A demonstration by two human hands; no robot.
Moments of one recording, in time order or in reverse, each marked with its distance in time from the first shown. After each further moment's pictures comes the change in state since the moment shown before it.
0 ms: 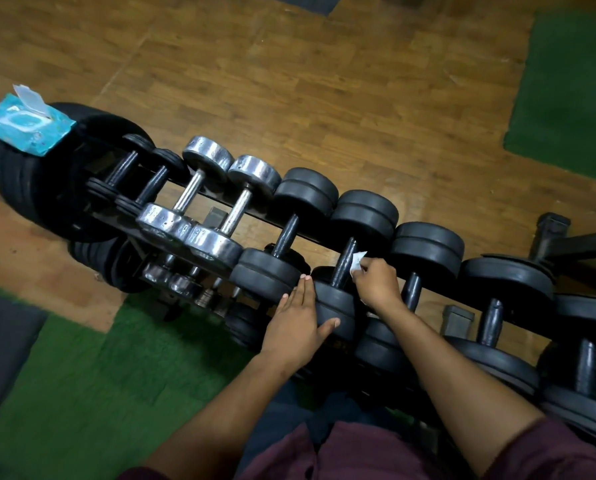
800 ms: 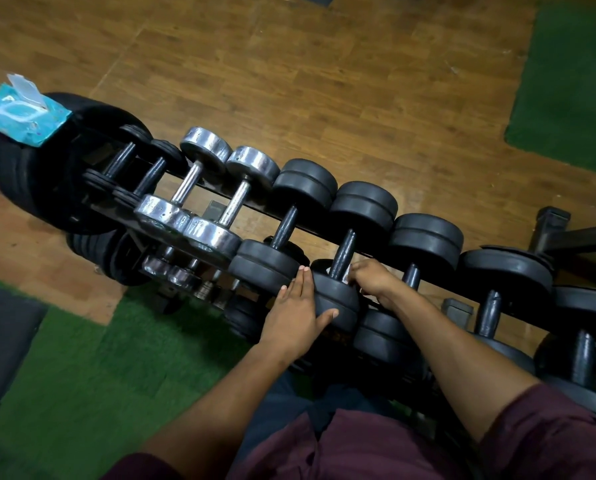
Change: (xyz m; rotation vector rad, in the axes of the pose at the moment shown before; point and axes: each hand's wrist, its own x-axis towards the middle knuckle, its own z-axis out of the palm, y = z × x) left_hand 0.000 0.001 0.001 -0.003 0.013 0.005; right_hand 0.007 0.007 0.001 0.346 -0.374 0.202
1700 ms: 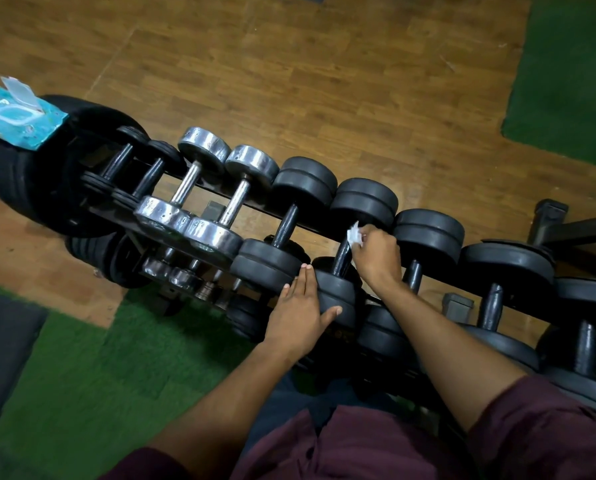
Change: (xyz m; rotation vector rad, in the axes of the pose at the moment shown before) left_hand 0.001 -0.001 0.001 0.047 -0.035 0.003; right_hand -0.001 -0.023 0.002 -0.522 0.627 -0.346
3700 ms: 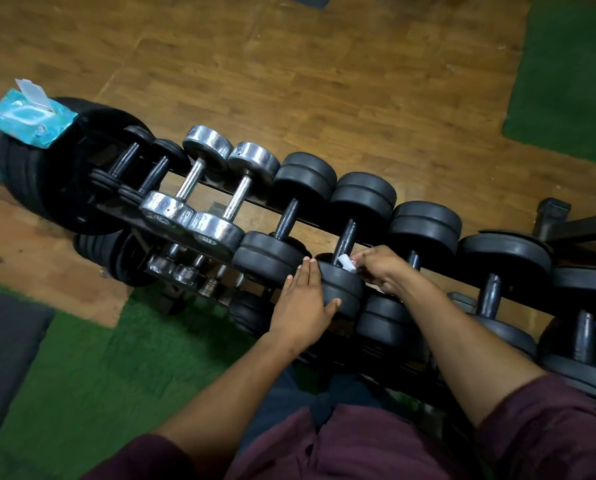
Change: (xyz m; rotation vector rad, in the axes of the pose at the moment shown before) left_hand -0.007 0.010 0.003 -0.006 0.062 0.004; right_hand -0.014 0.026 0.003 0.754 -0.564 0.478
